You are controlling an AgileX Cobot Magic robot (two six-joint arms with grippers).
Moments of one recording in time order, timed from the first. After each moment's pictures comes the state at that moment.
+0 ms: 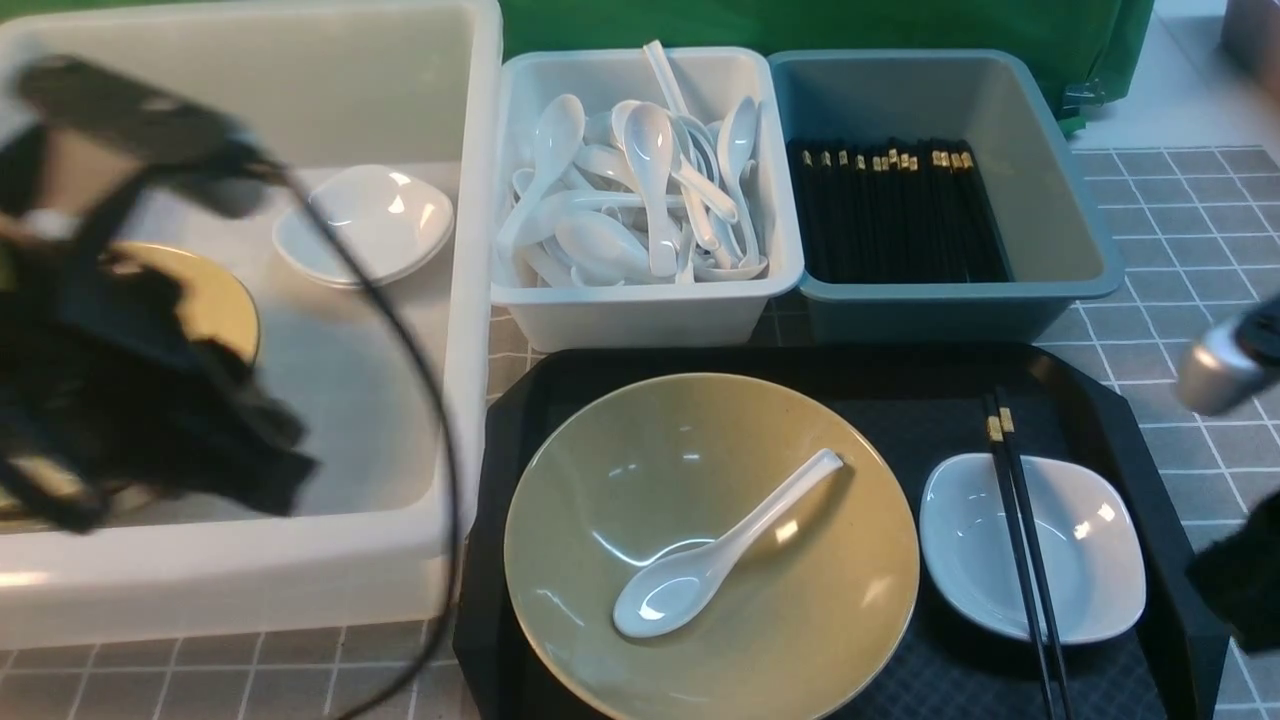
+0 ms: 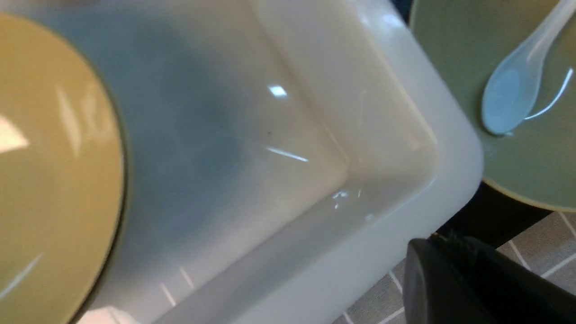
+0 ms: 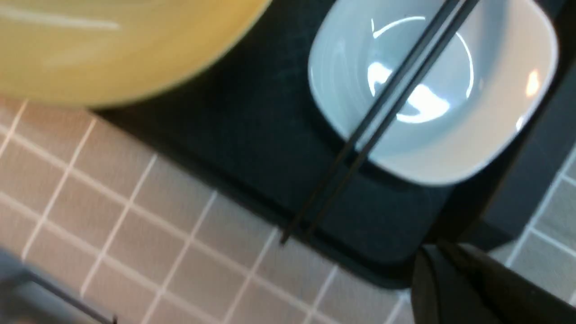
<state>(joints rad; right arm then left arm) 0.29 1.08 -0.86 0.10 1.07 -0.15 -0.45 1.10 -1.11 -0.05 1.14 0.15</state>
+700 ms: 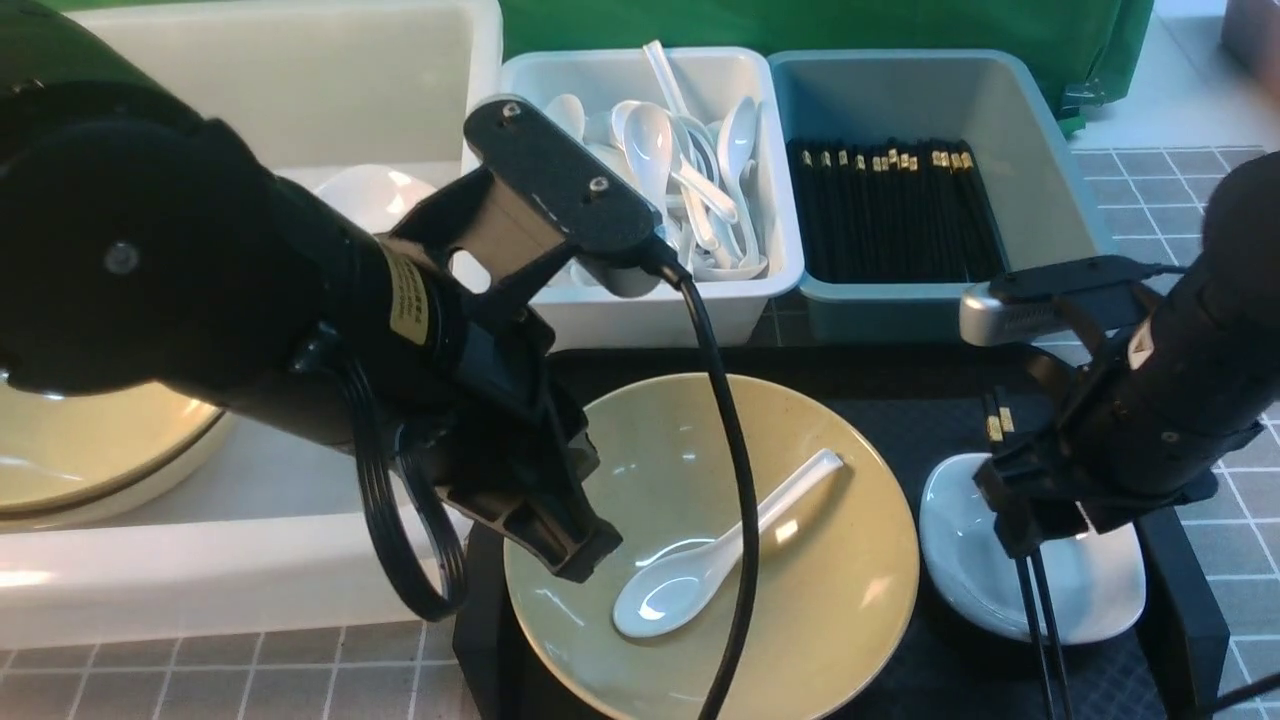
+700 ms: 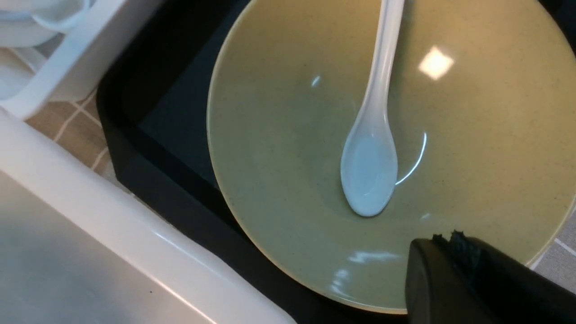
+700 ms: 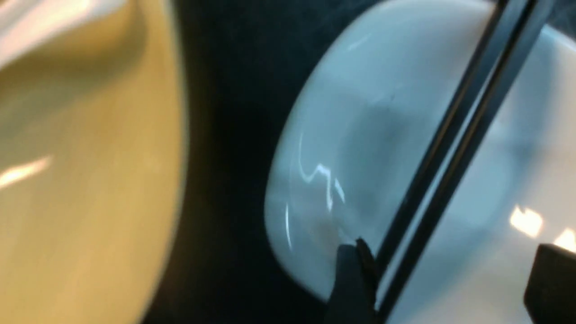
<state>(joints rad) 0.33 1.57 -1.03 0.04 0.94 0.14 -0.76 1.28 -1.15 -0.02 0.97 0.15</state>
